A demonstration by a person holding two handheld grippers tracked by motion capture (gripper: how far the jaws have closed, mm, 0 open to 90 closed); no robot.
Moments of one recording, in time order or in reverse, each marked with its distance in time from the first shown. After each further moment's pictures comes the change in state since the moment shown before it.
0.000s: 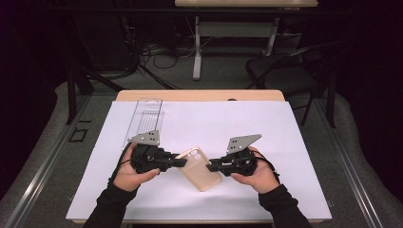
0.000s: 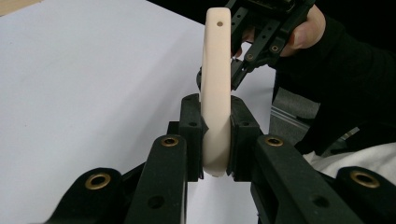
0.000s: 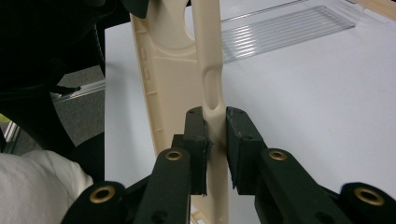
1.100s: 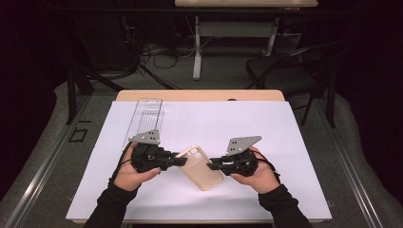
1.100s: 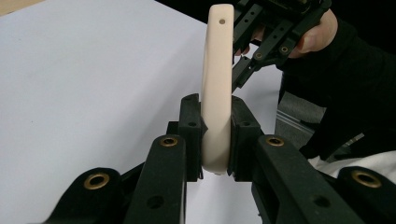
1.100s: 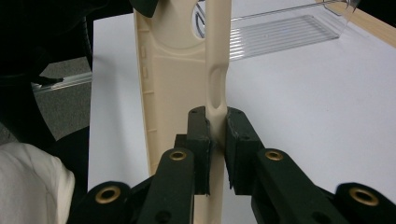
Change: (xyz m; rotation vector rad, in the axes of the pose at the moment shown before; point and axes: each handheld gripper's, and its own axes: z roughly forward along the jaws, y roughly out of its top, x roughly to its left) left arm 0.002 -0.001 0.002 -0.007 0.019 -0.024; right arm 0.003 0.002 -0.002 0.005 -0.050 -0.069
